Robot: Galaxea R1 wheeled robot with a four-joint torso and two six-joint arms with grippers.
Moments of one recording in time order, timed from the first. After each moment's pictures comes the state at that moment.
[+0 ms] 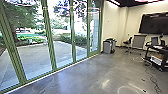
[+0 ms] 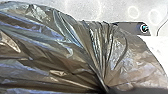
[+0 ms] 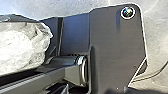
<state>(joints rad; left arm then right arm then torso) 1.39 3.04 -2.75 -0.05 0.18 0.13 -1.56 3.02 -2.69 -0.09 -0.01 0.19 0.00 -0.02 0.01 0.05</state>
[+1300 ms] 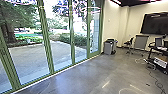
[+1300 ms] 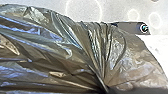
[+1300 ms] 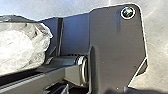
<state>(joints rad) 1.39 3.04 -2.75 -0.05 0.18 0.13 -1.56 3.02 -2.69 -0.09 0.00 0.19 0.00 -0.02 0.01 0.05</state>
